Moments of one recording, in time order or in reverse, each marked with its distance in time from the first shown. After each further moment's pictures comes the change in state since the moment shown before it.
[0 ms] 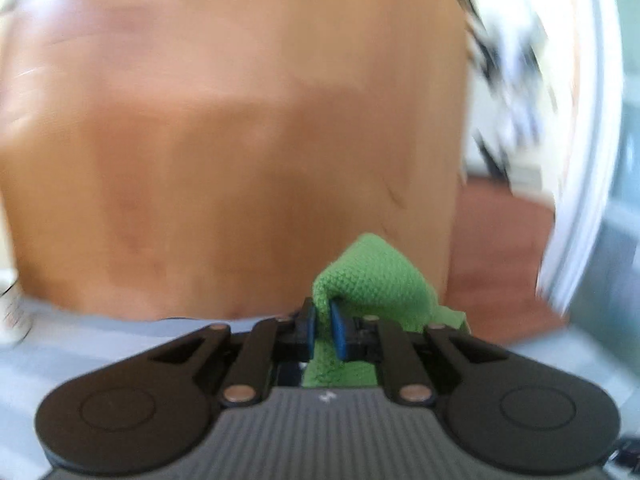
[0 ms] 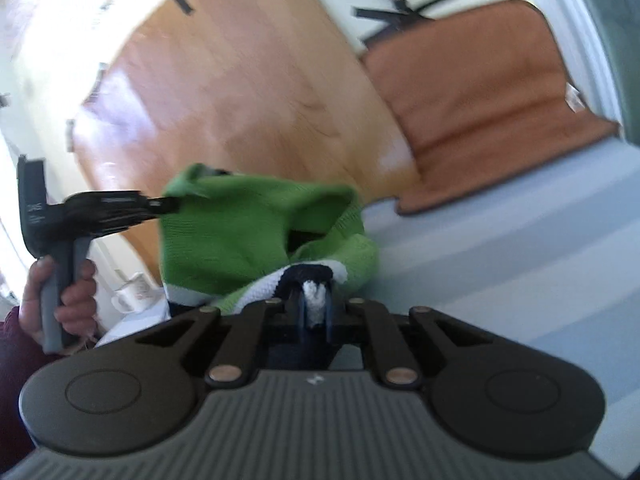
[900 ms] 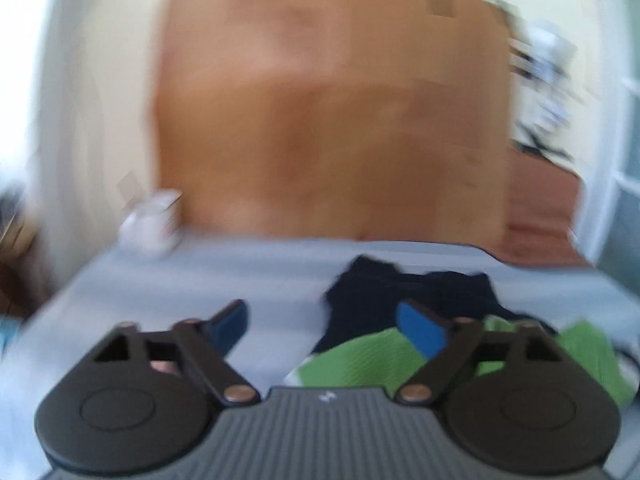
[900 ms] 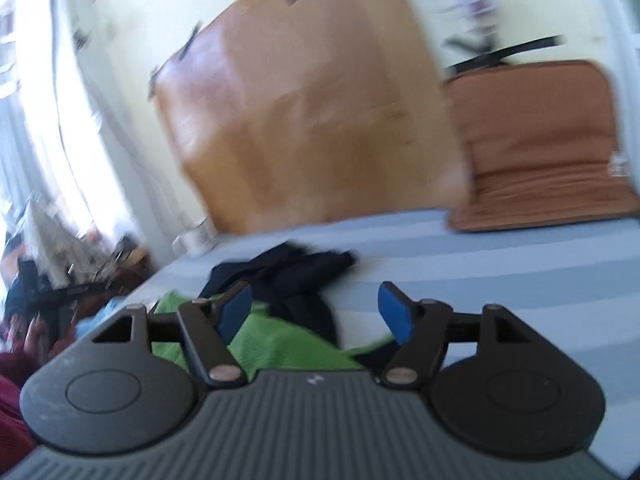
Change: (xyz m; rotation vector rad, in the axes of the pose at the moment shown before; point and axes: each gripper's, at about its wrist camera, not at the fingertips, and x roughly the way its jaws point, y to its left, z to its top) left arm -0.167 0.110 -0.110 0.110 0.019 0.111; right arm -0.009 0.045 0.028 -0.237 0.211 0.133
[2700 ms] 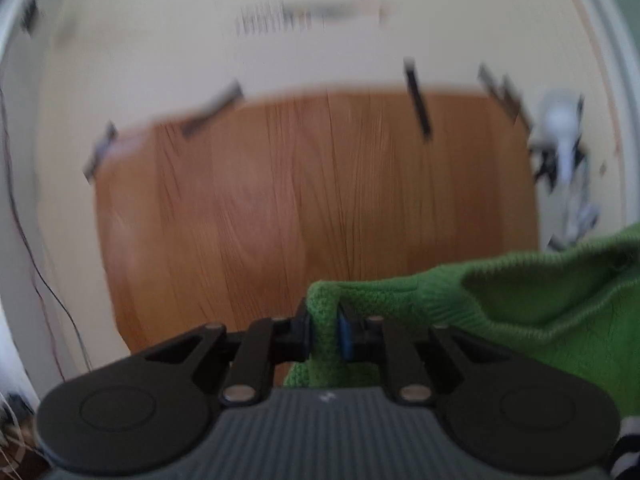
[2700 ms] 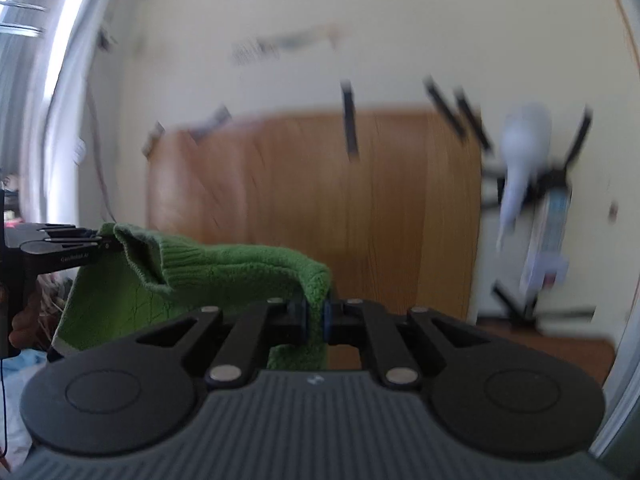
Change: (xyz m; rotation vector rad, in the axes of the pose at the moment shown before) left arm 0.123 -0.080 0.201 0.084 -0.174 0.179; right arm 0.081 0.016 0.188 -0.267 -0.215 -0.237
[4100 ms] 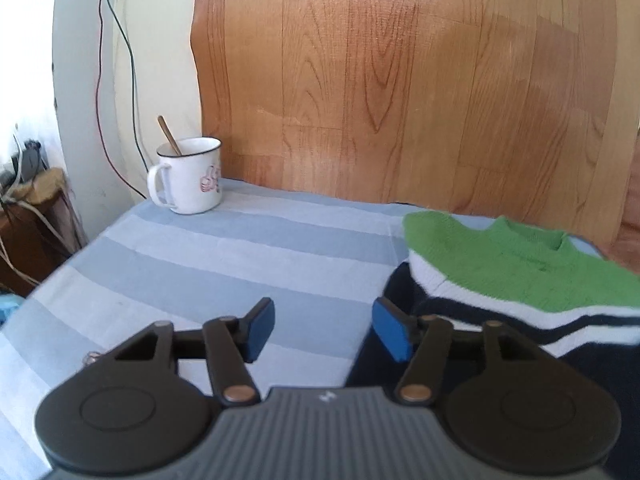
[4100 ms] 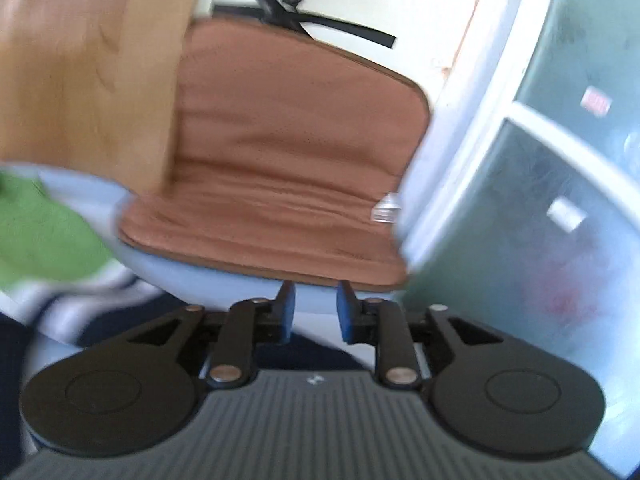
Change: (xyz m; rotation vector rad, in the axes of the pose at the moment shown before) left arm 0.025 0.086 -0.224 -0.205 0.409 0.121; right arm 0.016 -0.114 -0.152 0.055 0.399 -0.553
